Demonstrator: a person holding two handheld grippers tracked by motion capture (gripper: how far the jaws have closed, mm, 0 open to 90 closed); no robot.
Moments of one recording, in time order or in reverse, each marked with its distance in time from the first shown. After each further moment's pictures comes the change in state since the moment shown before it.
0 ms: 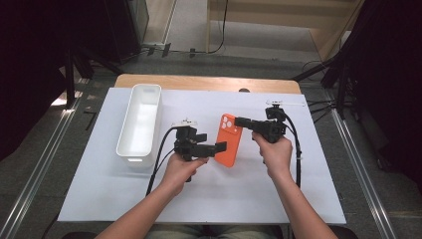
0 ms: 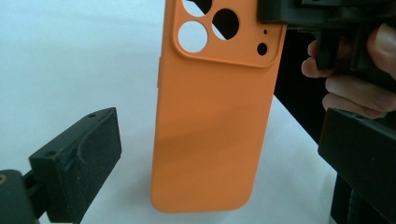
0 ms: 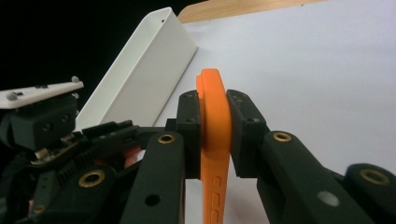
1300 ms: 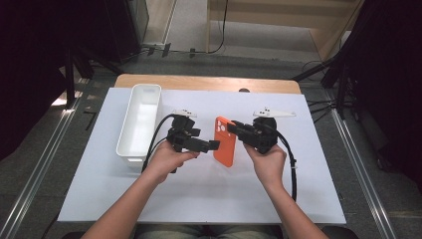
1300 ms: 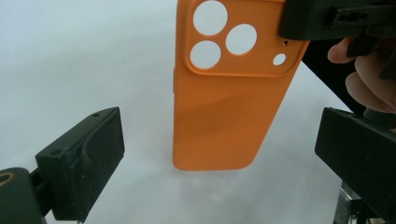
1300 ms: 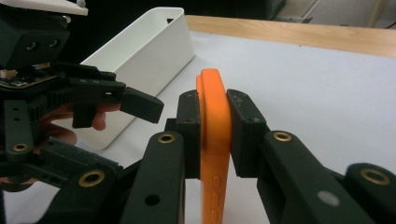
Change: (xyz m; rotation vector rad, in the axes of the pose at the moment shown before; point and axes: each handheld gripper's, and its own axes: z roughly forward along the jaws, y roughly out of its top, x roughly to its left) left arm -0.001 0.028 -0.017 0.185 0.059 0.139; right arm 0.043 -0.025 0.006 -0.084 -0.130 -0.294
